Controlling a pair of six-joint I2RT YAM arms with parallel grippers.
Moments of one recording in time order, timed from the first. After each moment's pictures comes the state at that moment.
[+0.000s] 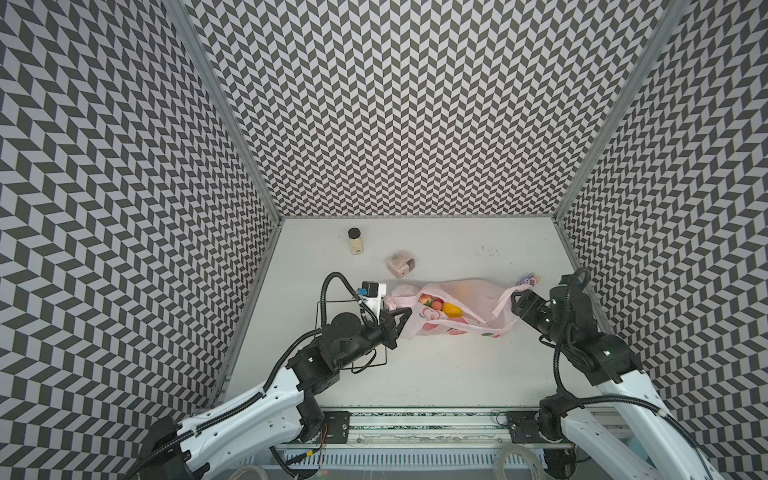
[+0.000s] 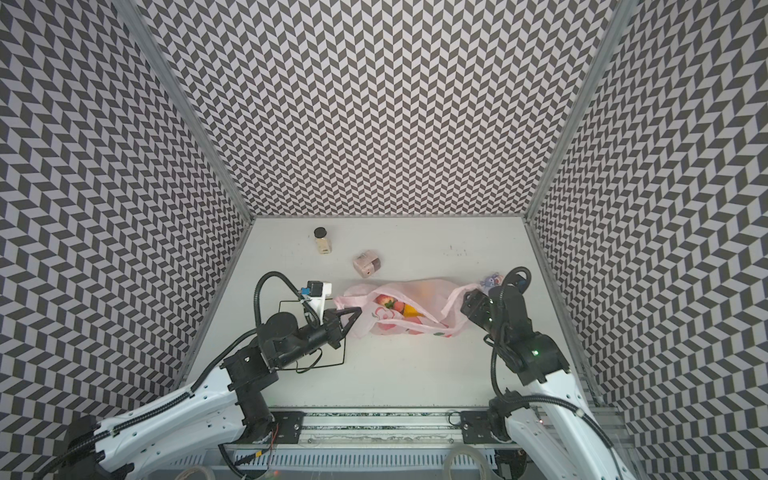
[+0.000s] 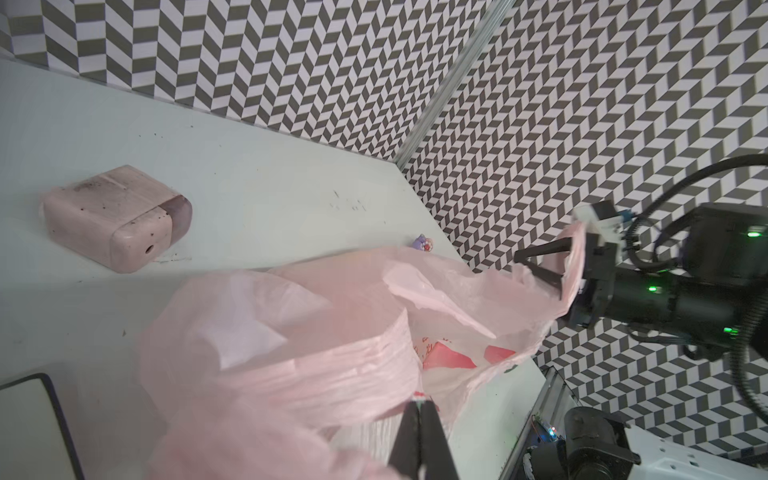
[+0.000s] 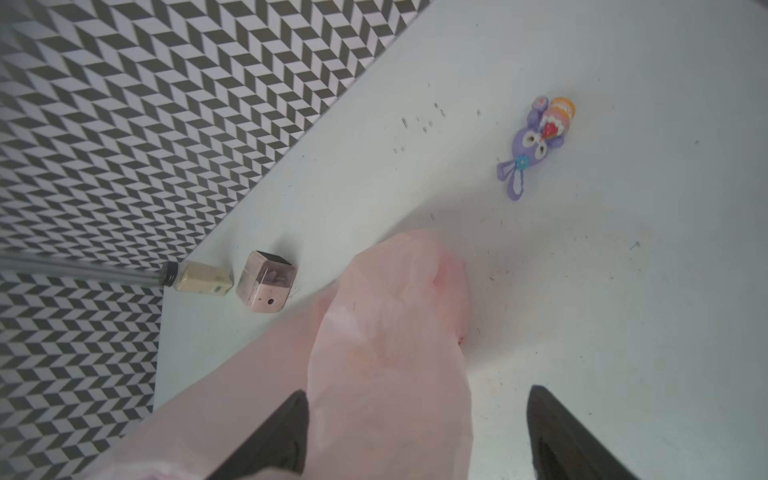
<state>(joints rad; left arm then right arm) -0.90 0.82 0.51 0.13 0.01 -0.64 0.31 0.65 0.78 -0.76 0.15 0.85</state>
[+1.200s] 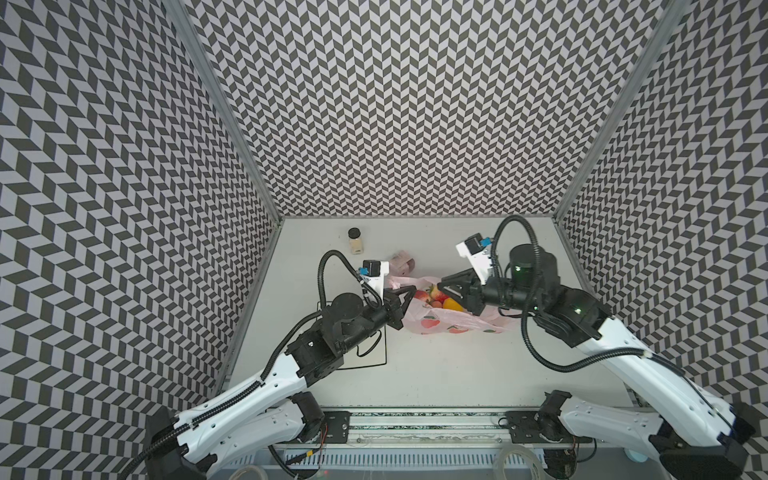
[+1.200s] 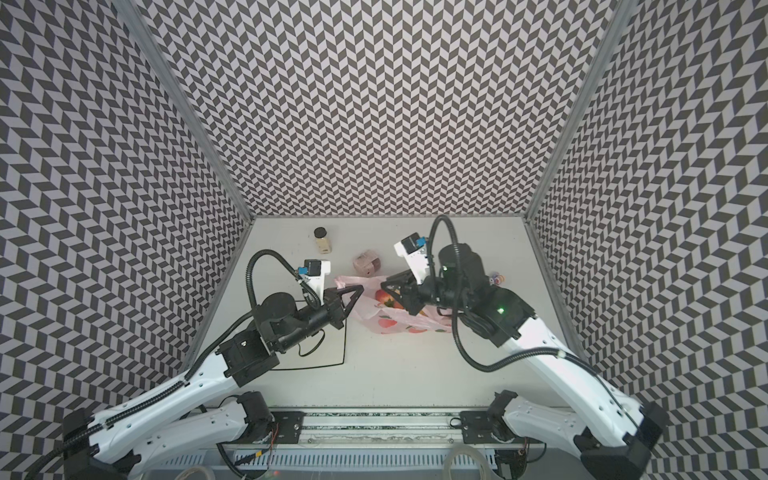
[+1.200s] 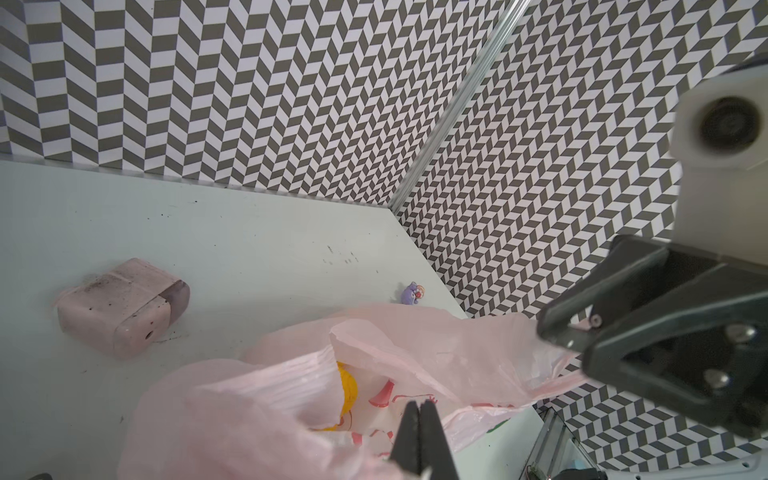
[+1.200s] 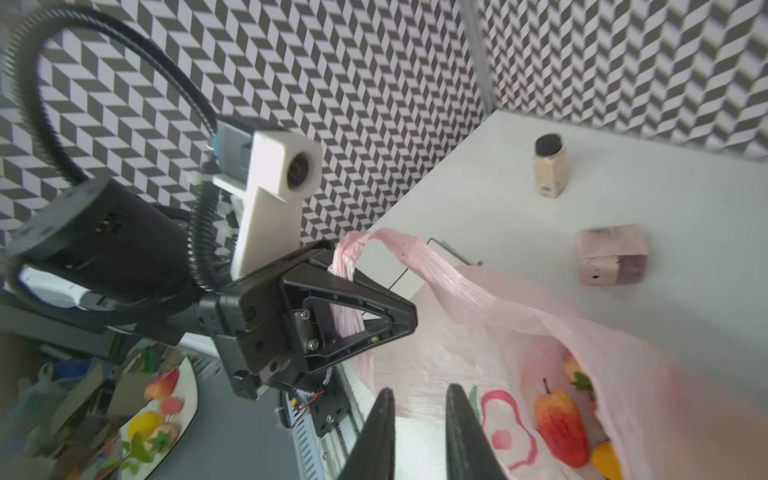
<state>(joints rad) -0.89 0.85 0.71 0.03 -0.04 -0.60 0.75 1.12 1.19 -0.48 -0.36 0.30</state>
